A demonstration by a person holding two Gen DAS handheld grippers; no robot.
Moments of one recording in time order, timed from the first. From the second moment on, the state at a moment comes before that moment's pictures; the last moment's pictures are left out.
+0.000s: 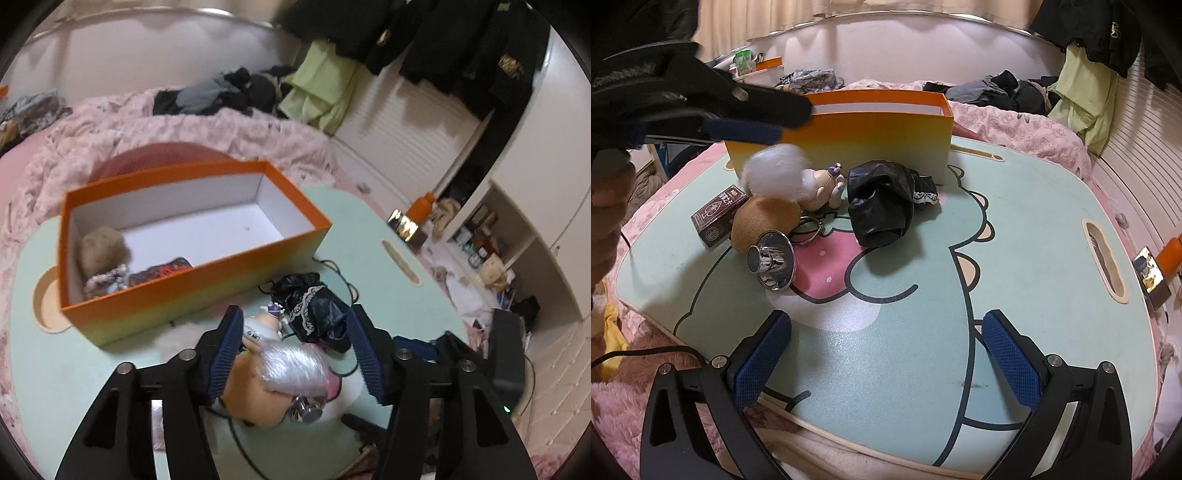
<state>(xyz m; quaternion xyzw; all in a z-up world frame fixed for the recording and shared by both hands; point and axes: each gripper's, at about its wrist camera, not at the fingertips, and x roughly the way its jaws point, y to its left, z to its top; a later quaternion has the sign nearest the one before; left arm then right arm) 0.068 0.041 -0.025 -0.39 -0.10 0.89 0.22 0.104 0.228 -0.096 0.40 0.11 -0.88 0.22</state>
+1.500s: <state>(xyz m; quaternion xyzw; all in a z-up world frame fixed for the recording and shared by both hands) 0.151 0.023 -0.111 -0.36 0.00 0.93 0.01 0.100 0.244 -0.099 0.41 0.09 -0.89 0.17</state>
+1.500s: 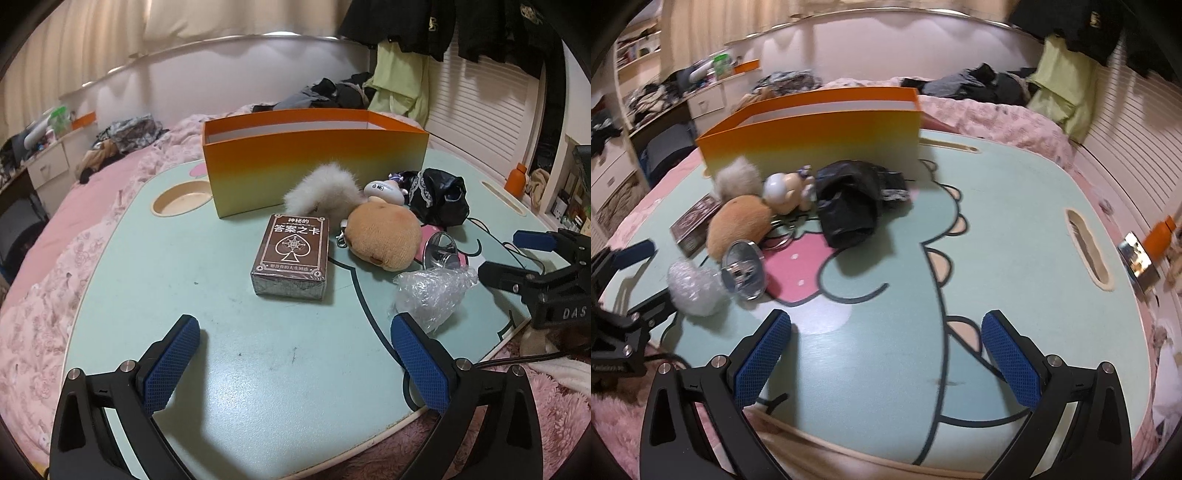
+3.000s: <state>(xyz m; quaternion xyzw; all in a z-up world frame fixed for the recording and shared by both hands) 0.157 0.026 -0.112 -0.35 0.00 0.94 0.01 -0.045 0.169 0.018 0.42 -0.12 -0.83 0.34</state>
